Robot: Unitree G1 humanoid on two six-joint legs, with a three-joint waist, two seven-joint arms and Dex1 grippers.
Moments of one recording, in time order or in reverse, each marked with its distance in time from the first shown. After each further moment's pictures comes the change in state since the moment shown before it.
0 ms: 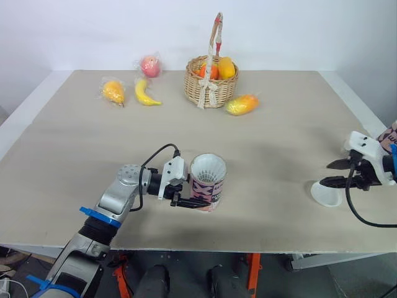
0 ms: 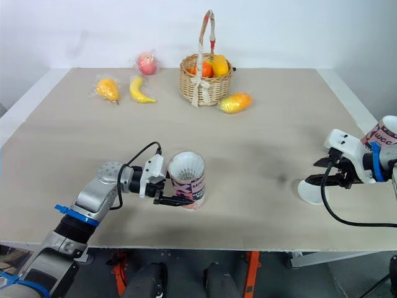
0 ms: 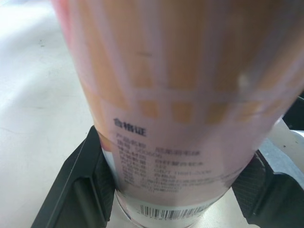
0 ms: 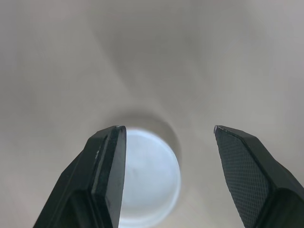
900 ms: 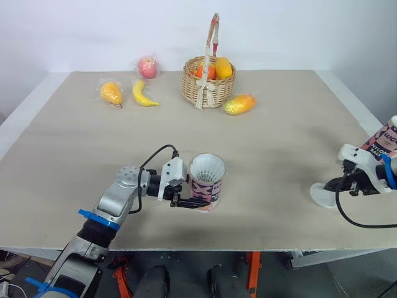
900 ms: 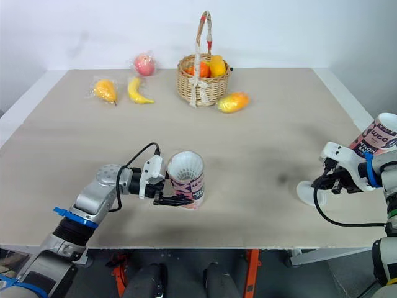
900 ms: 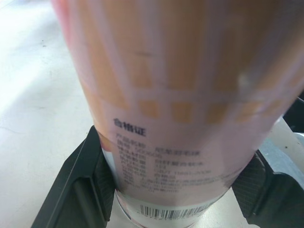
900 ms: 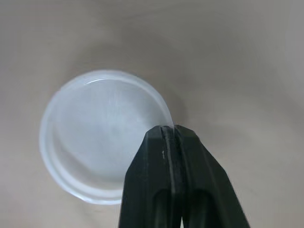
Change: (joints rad) left arm 0.022 0.006 0.003 -0.016 -0.010 -0.004 0.029; right arm -0.108 0.072 0.072 0.251 -0.147 -0.112 0.054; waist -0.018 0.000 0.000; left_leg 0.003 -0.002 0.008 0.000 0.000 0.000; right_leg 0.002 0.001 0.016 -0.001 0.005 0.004
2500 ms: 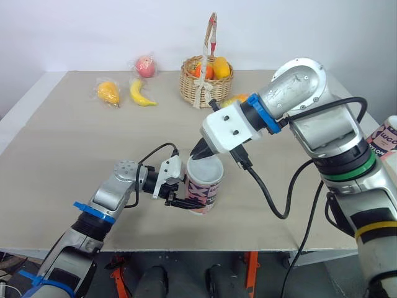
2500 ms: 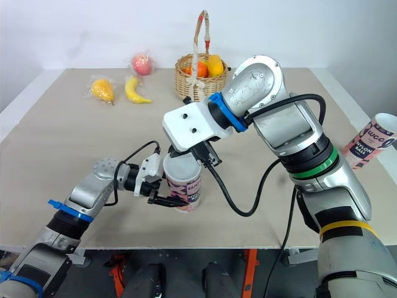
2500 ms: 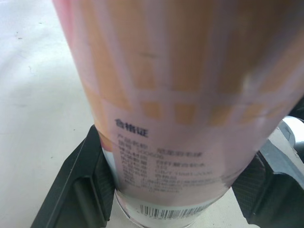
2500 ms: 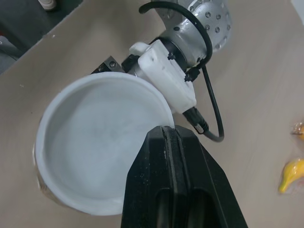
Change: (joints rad) left arm -0.057 0.066 -0.036 0.006 -0.011 0.050 -0.081; right arm -0.484 0.439 0.313 -0.940 0.197 0.095 0.092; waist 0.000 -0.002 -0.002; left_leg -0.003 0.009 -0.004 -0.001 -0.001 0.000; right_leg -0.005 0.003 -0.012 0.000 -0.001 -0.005
